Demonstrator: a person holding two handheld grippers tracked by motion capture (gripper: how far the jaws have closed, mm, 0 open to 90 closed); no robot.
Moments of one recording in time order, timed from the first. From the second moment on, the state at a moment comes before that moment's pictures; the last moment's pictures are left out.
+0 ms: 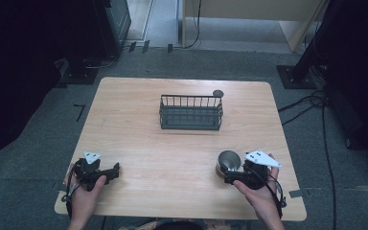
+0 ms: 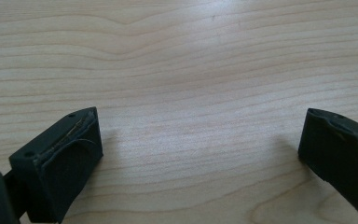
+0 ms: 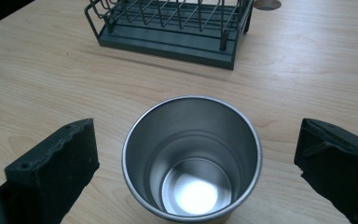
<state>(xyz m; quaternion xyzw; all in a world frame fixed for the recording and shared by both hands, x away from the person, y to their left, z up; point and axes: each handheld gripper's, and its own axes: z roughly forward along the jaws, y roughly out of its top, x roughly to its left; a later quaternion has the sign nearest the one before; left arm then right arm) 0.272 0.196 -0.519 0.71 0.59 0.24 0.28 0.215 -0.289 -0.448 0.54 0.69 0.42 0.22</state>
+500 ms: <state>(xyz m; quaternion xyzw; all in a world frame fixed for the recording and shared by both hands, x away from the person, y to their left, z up) 0.272 0.196 -0.519 0.71 0.59 0.24 0.28 0.224 -0.273 -0.477 0.55 0.70 0.39 0.23</state>
